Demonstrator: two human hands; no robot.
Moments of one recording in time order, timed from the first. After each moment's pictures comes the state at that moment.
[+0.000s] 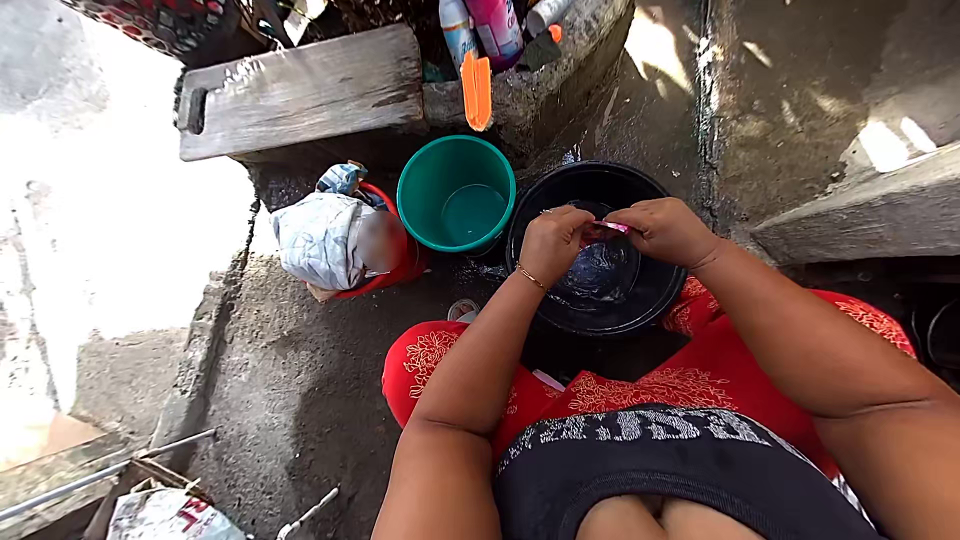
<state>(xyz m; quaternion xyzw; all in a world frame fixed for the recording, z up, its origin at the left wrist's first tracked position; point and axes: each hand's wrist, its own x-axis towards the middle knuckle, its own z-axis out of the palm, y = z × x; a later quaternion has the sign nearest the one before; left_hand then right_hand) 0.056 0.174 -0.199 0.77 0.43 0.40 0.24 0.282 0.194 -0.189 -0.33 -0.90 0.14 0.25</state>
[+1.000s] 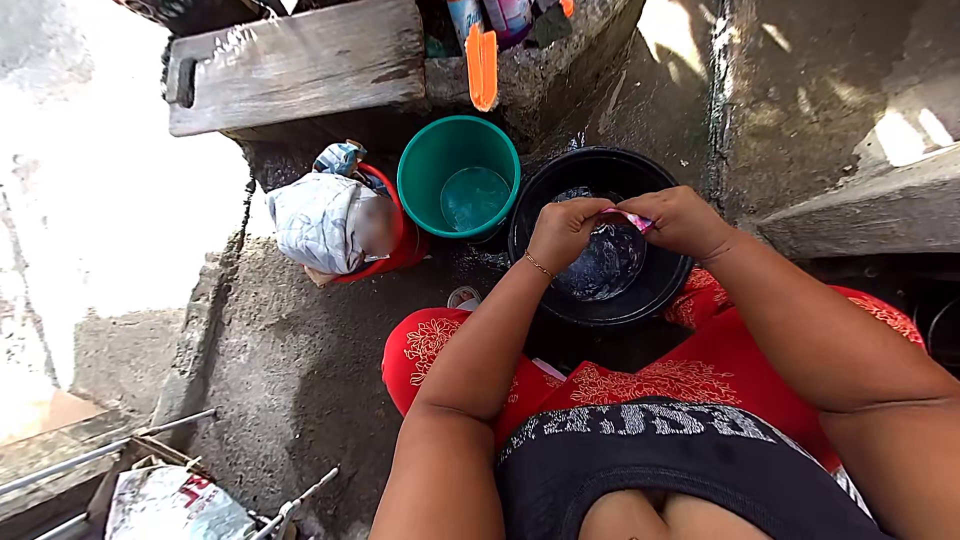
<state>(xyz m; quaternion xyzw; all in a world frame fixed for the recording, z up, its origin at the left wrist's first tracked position) 0.059 0.176 -0.205 0.74 0.38 0.45 0.33 0.281 0.195 -0.187 -0.33 -0.90 0.17 0.24</state>
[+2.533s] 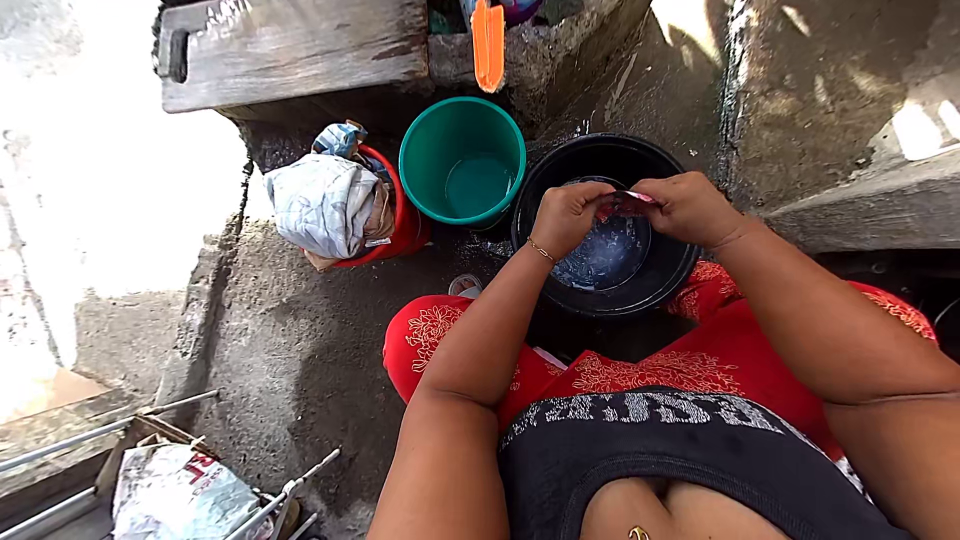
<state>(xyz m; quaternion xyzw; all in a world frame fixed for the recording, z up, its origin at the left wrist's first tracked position) 0.055 0.179 -0.211 0.71 0.40 0.45 0.36 0.279 0.196 -0.186 -0.37 -0.89 0.19 0.21</state>
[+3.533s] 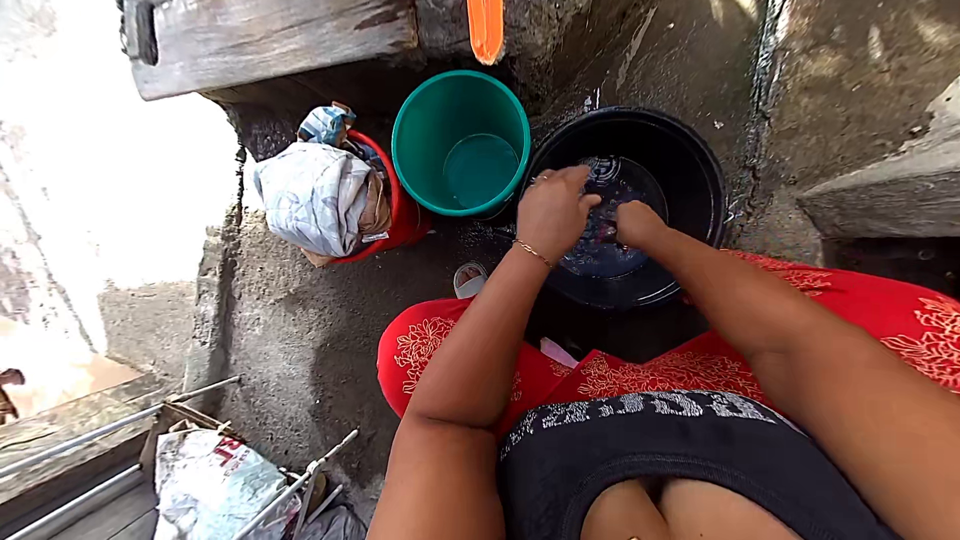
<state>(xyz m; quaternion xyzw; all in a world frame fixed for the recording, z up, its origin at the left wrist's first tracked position) 0.038 0.187 -0.181 0.73 0.59 0.09 0.33 0.237 0.202 -0.329 -0.59 -0.69 0.35 -0.24</state>
